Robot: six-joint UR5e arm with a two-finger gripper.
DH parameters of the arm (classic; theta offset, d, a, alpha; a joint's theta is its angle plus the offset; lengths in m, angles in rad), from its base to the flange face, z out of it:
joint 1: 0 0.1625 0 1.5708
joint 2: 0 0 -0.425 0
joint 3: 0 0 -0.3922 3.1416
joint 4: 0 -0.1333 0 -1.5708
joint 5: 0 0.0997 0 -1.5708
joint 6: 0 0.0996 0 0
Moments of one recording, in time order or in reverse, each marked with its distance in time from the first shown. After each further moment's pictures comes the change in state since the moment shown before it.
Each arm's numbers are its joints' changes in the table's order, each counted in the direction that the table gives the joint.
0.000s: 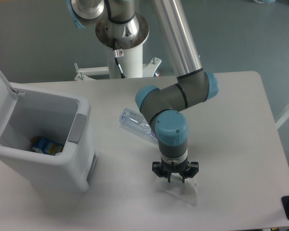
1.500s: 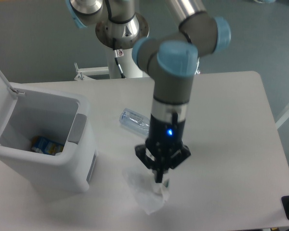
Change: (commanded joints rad) arm 0.006 0.373 0.081 0.006 -0.544 -0.278
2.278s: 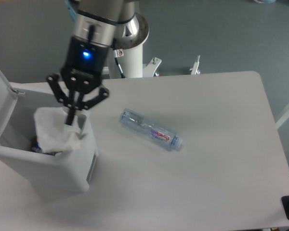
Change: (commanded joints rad) arm -0.204 0.230 -0.206 -0.005 -0.022 0.012
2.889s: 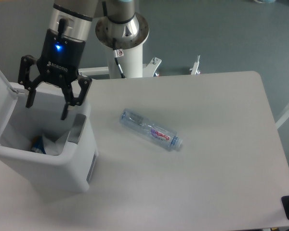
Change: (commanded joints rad) arm 0.084 -0.014 -0.011 0.002 0.008 0.003
